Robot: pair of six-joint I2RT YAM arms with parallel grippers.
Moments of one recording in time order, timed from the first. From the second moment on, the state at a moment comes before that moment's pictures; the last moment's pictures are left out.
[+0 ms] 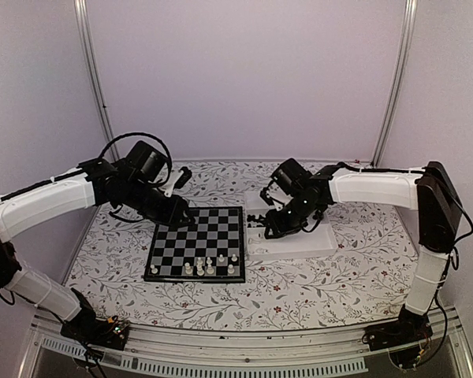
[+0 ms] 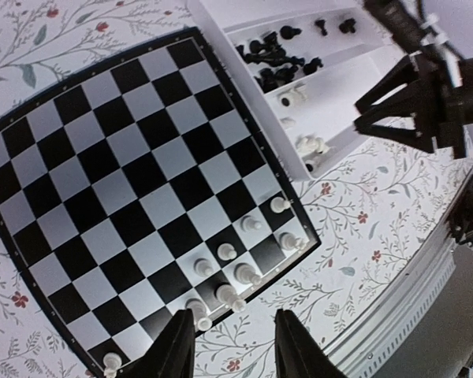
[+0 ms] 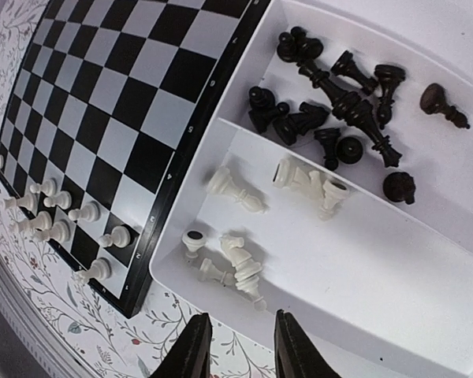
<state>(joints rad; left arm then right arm) -0.69 1.38 1.15 -0.74 0.17 -0.33 0.78 1.85 1.39 -0.64 -0.17 0.34</state>
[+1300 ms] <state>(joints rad) -0.73 1.39 1.15 -0.59 0.28 -0.33 0.78 2.10 1.55 -0.79 -0.07 0.24</state>
